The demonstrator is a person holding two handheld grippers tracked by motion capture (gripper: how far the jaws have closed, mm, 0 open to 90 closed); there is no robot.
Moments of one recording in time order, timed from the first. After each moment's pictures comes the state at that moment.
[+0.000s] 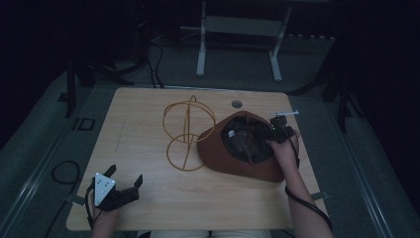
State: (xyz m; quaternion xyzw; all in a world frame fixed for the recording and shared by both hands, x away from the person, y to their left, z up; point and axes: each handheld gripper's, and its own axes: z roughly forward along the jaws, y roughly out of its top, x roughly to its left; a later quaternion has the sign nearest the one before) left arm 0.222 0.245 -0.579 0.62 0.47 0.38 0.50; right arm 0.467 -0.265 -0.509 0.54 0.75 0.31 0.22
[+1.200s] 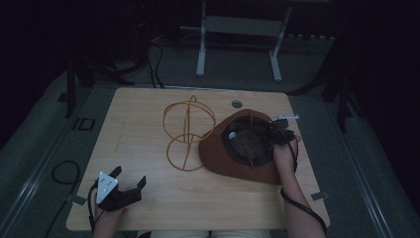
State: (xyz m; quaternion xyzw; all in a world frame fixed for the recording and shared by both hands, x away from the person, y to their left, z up) left arm 0.222 0.238 -0.577 0.64 0.48 0.34 0.50; right arm 0.455 -0.267 -0.512 0.56 0.72 0.30 0.27
